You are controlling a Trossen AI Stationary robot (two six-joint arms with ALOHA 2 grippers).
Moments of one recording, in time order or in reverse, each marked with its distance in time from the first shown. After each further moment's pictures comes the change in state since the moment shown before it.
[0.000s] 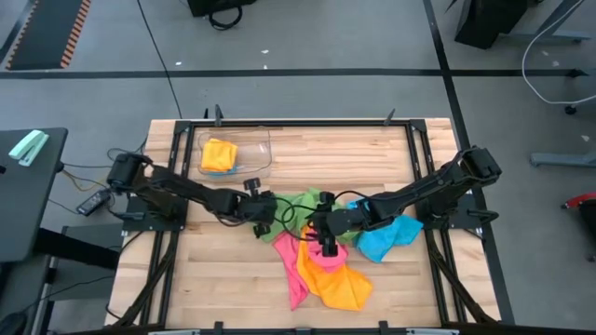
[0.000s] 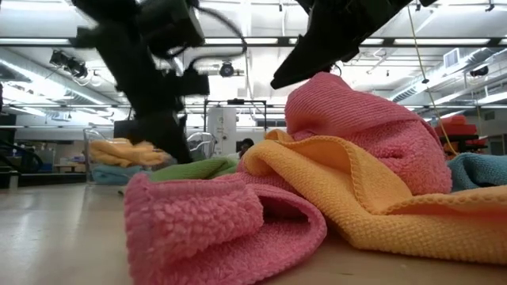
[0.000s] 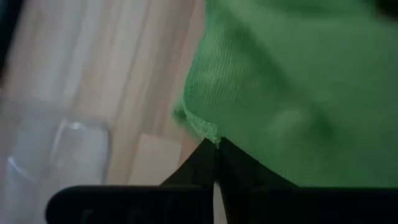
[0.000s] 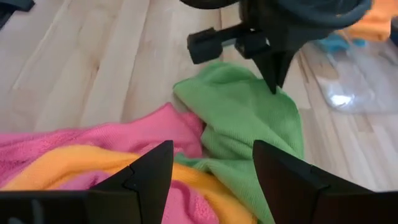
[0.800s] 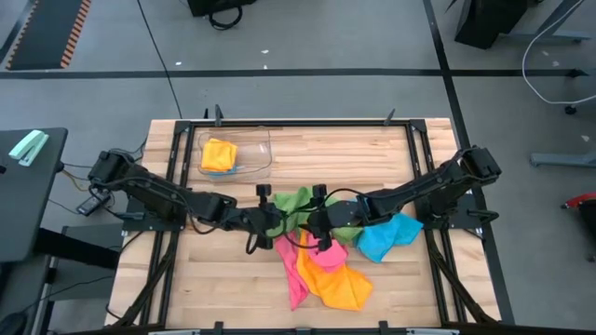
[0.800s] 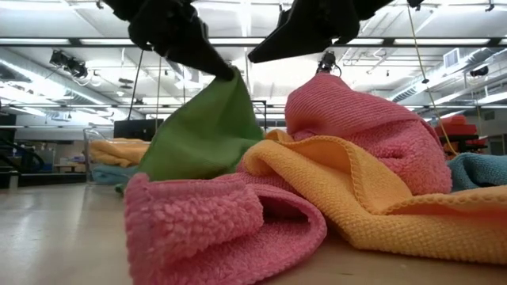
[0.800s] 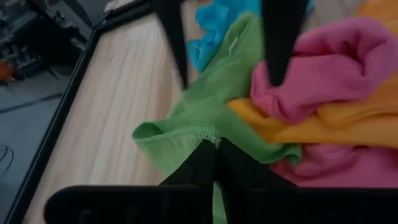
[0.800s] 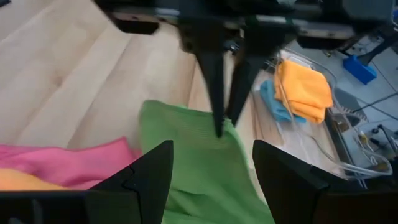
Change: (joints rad) left arm -0.141 -0.156 0.069 0.234 0.000 0.276; right arm -0.036 0.000 0.000 0.181 0.059 -0.359
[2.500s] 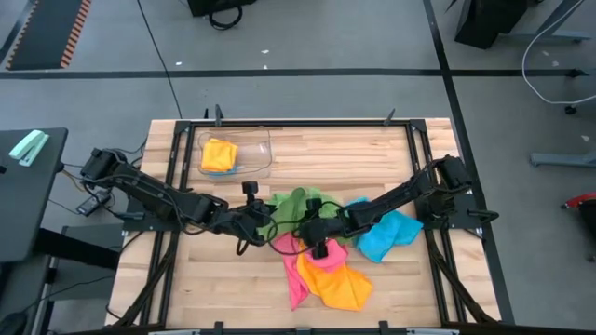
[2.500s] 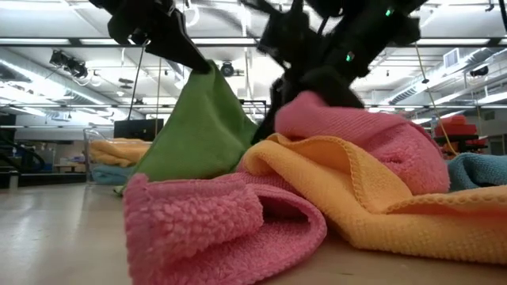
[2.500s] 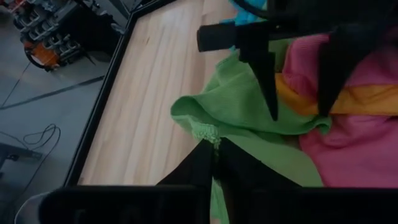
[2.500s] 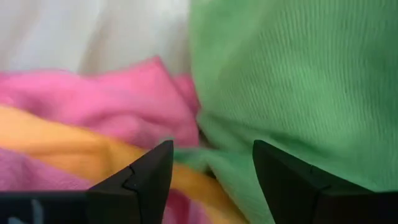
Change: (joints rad) left arm -0.057 -0.088 -0.001 -0.185 -0.180 -0.066; right arm -0.012 0.254 0.066 -0.131 -0.036 0.212
